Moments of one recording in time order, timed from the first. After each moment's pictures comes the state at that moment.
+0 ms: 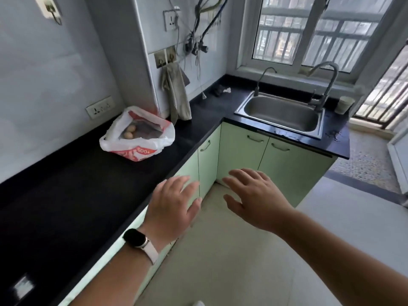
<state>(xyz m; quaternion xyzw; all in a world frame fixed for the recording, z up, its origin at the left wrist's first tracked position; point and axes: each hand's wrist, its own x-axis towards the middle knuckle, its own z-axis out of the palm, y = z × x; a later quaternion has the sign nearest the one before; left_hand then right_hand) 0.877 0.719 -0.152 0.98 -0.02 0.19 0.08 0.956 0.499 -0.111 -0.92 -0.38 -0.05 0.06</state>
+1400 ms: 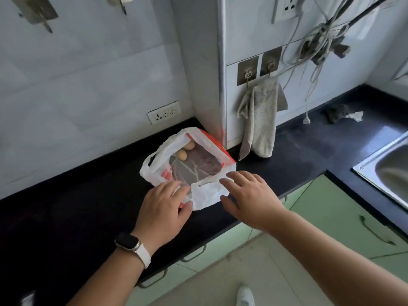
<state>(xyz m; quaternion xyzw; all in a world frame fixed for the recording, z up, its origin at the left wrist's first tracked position) 1.118 0.910 -0.161 0.96 0.26 0.10 0.03 1.320 0.767 -0.169 -0.79 -0.61 0.01 0.11</state>
